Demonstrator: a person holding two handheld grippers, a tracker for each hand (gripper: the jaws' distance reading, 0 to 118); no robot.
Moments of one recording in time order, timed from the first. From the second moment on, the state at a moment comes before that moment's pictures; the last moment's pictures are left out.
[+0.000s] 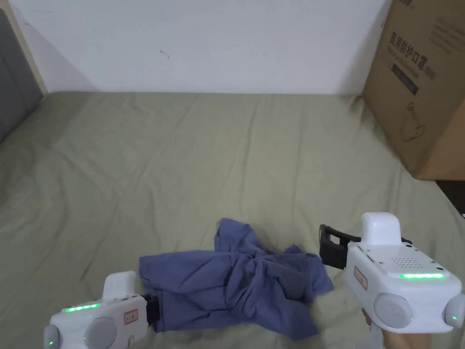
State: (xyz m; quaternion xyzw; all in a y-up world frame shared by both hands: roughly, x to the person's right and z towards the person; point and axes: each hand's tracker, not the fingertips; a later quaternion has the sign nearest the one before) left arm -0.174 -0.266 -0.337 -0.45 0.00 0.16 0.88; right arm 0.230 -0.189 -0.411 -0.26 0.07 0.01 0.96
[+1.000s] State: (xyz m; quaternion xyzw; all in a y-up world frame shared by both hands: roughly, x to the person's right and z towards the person) left arm -0.202 -0.225 -0.356 -0.38 -0.02 0.20 0.90; right arm 0.243 -0.192 -0.479 -0.33 0.09 0.00 0.94
